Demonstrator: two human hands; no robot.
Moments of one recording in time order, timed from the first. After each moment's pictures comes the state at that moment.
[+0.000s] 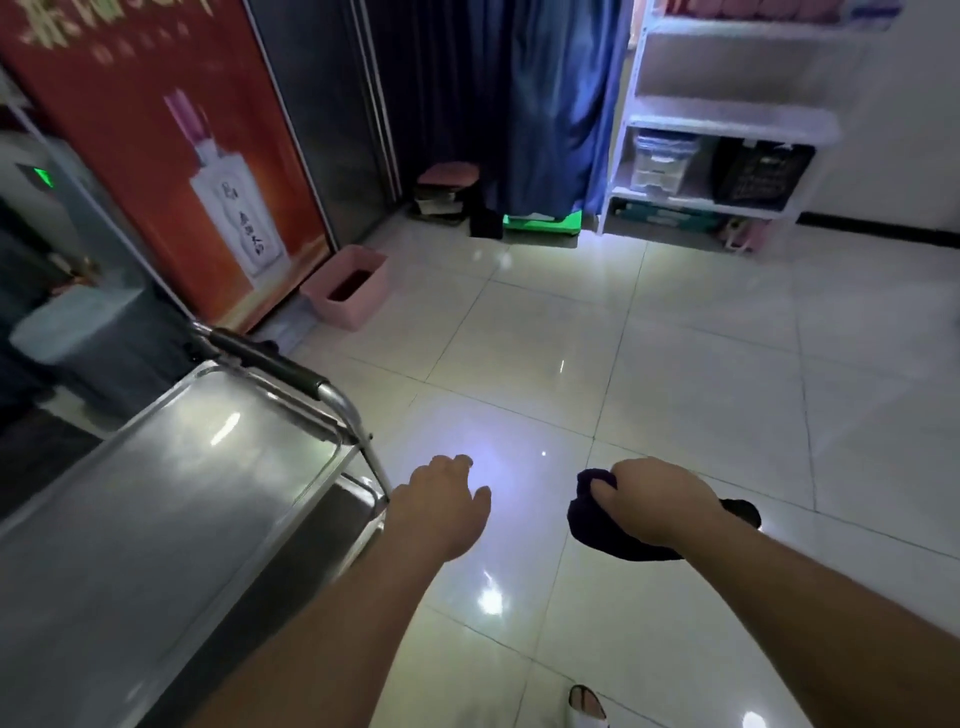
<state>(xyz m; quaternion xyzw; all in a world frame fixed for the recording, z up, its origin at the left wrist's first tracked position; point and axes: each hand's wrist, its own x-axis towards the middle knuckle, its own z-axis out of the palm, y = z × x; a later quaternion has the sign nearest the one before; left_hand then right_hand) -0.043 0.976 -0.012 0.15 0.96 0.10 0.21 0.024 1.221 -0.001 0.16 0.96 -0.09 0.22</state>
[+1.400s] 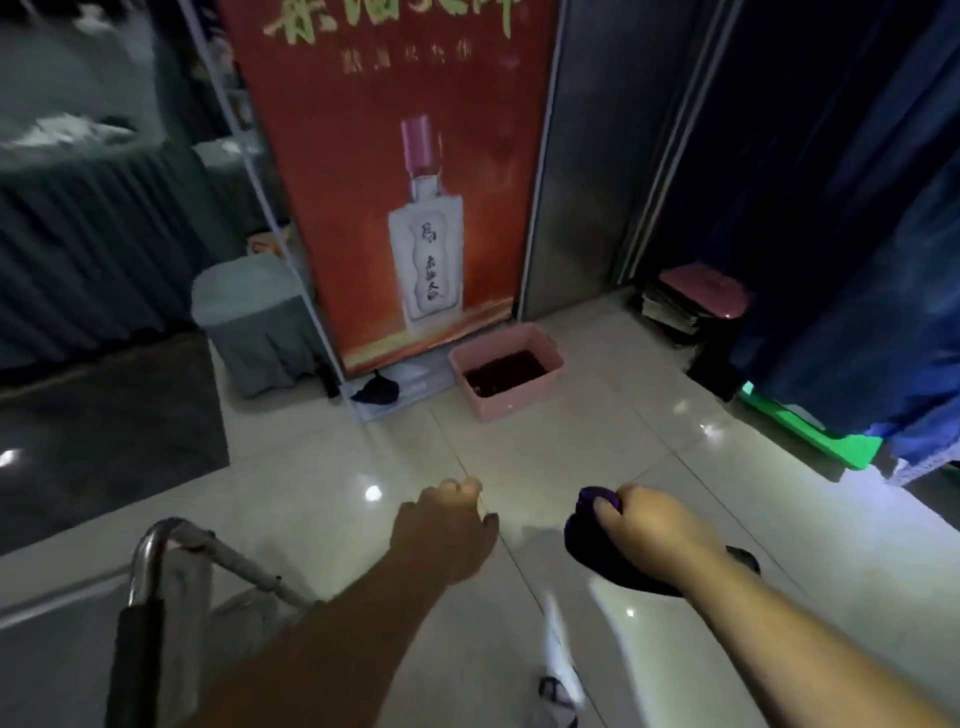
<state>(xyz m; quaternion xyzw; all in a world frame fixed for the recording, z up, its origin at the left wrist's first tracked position) -0.763 0.982 -0.030 -0.11 0.97 0.14 0.17 -0.843 1.215 -0.007 -0.09 0.97 -0.05 0.23</state>
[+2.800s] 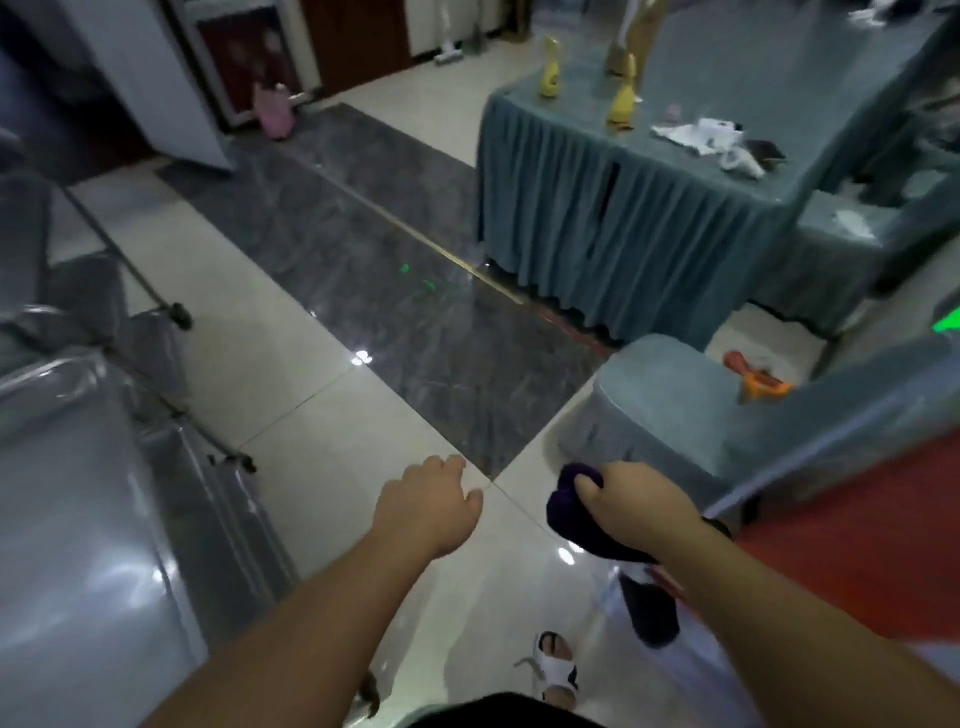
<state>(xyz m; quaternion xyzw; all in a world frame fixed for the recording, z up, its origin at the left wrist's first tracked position) -0.921 0.364 -0.039 -0.68 0.69 0.22 0.10 -1.164 0.353 -0.020 -0.65 0.71 0.11 0.27</state>
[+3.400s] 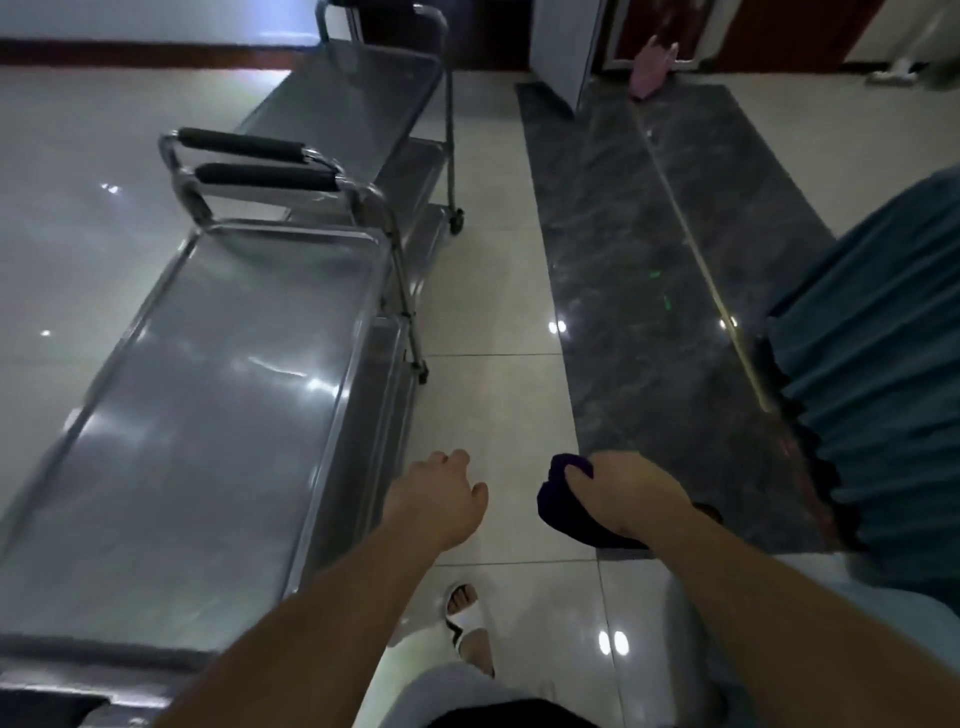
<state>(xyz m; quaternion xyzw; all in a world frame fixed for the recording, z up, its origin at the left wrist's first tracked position) -0.746 0.310 -0.074 -0.88 0.37 0.30 -0.01 -0.896 0.139 -0.036 -0.86 0.39 0.25 0.21</state>
